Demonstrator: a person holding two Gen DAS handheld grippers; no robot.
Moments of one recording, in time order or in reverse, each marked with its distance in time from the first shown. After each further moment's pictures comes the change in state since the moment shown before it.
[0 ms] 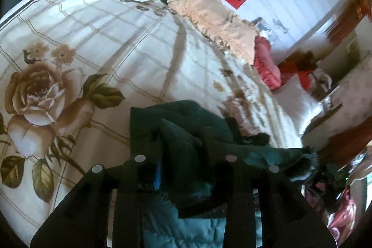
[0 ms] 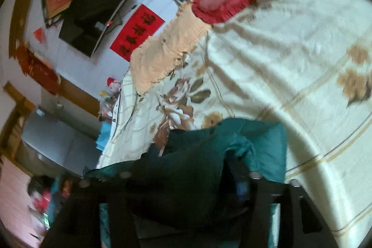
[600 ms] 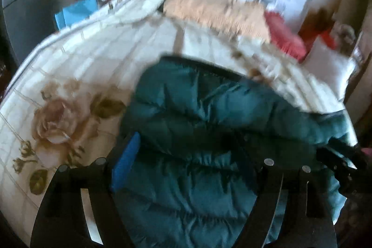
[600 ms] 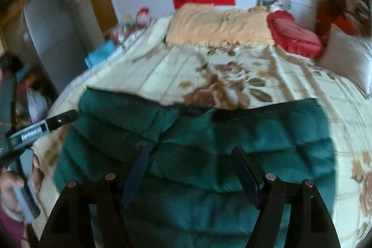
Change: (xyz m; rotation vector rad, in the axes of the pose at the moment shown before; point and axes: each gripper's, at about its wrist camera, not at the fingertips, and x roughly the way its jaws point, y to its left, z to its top) left arm 0.045 -0.066 -0.044 0.269 -0.017 0.315; right arm 0.094 0.162 -0.091 -0.634 0.193 -0.168
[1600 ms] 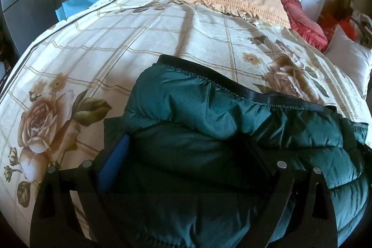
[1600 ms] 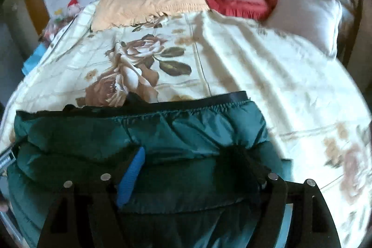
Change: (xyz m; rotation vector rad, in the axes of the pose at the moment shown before) left arm 0.068 -0.008 0.009 0.020 0.028 0.100; right arm 0.046 -0.135 -0.010 0.239 0.097 -0.255
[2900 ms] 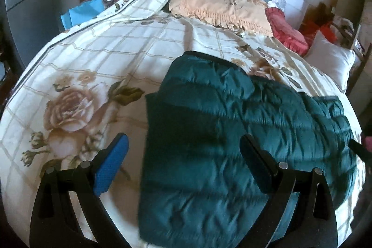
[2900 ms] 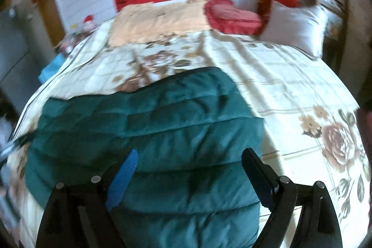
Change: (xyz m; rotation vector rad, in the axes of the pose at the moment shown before) left arm -0.096 0.043 -0.046 0.018 -0.070 -0.083; right arm -0.087 -0.006 -0.060 0.038 -0.099 0.013
